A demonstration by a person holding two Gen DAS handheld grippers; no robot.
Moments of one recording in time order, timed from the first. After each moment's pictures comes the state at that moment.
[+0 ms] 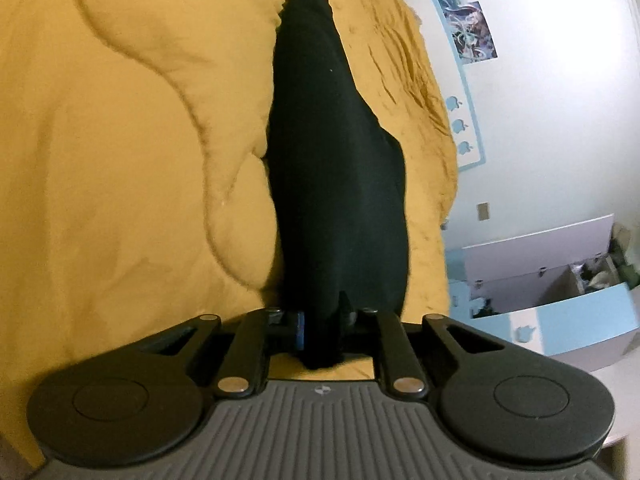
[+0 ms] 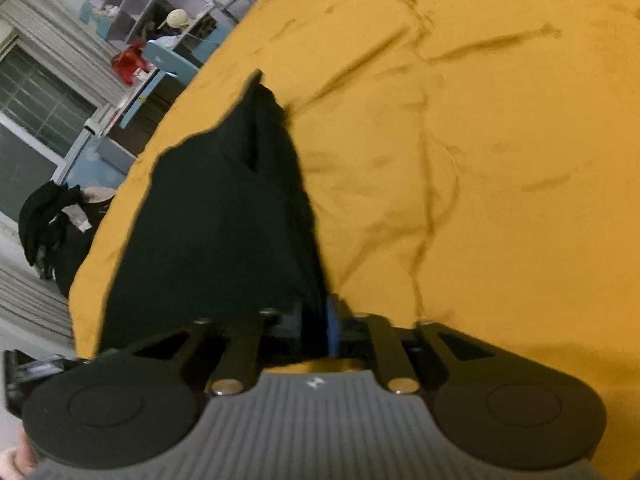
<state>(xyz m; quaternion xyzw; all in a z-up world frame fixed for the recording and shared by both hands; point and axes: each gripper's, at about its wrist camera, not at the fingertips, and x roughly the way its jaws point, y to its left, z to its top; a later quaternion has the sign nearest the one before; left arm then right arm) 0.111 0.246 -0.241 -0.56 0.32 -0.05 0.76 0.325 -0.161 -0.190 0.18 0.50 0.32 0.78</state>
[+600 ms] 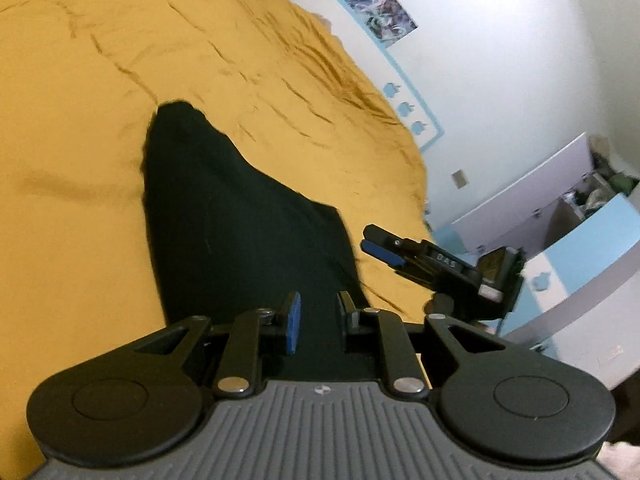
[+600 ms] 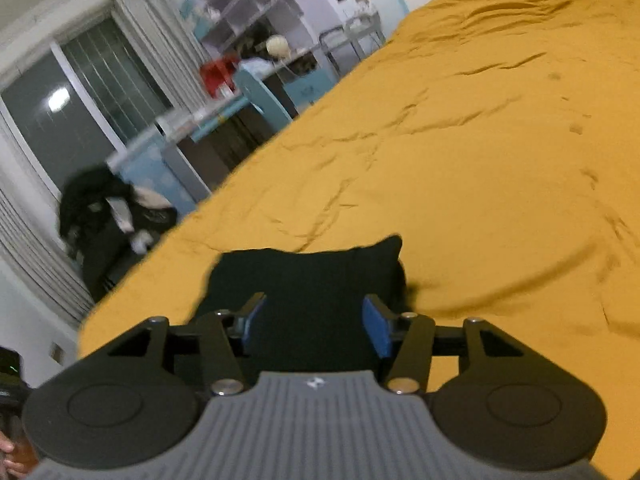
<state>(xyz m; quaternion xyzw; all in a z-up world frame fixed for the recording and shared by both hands) 0.226 0.305 -0.165 -0.40 0.29 -0.08 0.86 0.465 -0.004 -0.132 0.09 0.39 0.43 0.81</state>
